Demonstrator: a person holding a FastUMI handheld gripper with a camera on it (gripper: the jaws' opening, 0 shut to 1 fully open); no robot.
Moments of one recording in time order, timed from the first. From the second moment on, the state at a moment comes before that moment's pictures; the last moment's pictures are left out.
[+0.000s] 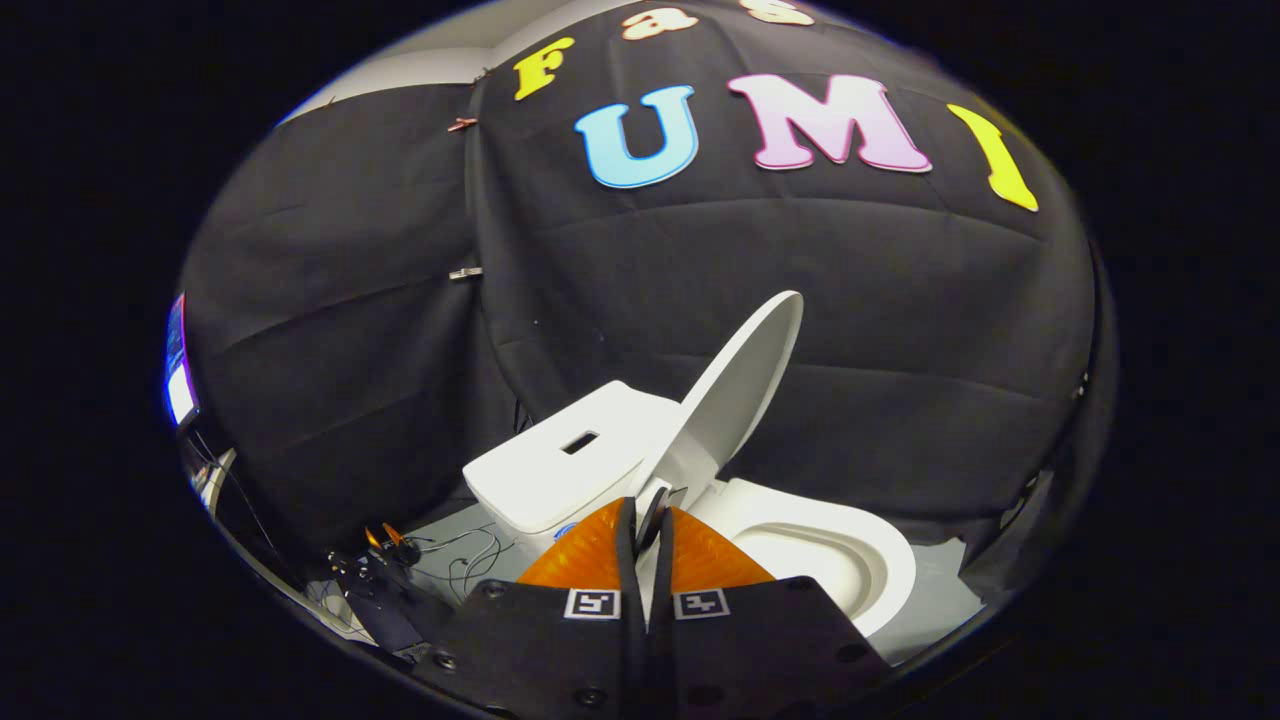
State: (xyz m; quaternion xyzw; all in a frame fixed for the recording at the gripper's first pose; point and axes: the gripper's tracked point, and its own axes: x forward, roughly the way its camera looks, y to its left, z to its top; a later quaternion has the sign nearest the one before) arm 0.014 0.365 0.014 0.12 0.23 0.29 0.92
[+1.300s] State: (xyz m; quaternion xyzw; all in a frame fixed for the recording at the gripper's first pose) arm 0.036 0.548 0.049 0.02 0.18 0.42 0.89
